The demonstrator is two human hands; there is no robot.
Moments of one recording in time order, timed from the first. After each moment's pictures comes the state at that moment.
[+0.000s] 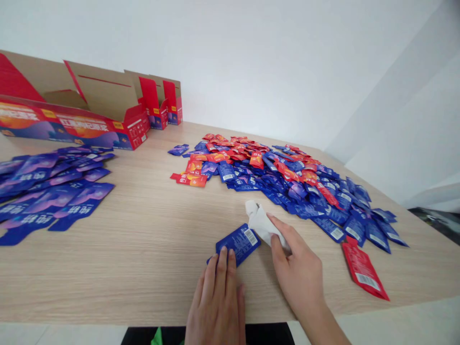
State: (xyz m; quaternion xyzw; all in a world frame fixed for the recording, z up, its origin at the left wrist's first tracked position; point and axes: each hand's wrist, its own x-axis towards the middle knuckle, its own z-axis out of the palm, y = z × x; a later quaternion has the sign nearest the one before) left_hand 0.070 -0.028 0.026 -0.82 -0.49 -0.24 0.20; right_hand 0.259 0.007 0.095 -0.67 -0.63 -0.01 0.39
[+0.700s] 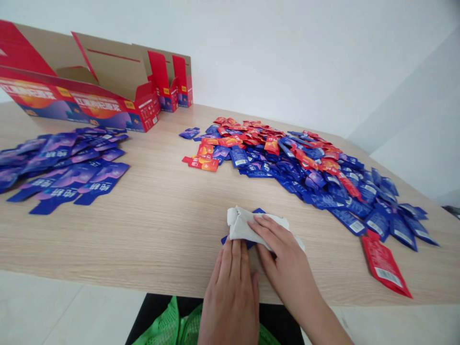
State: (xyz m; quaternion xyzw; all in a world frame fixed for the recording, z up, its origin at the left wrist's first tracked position) left_hand 0.078 -0.039 0.045 -0.83 -0.51 -0.21 0.12; right_hand 0.244 0.003 0.068 -0.56 -0.77 0.05 0.30
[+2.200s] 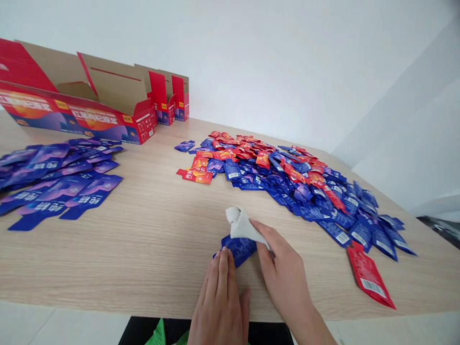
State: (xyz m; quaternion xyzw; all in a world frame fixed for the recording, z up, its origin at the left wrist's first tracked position) left_hand 0.070 -0.032 0.018 -0.81 -0.49 -0.22 0.22; right_hand 0.239 0.012 0.088 -0.60 -0.72 0.06 0.35
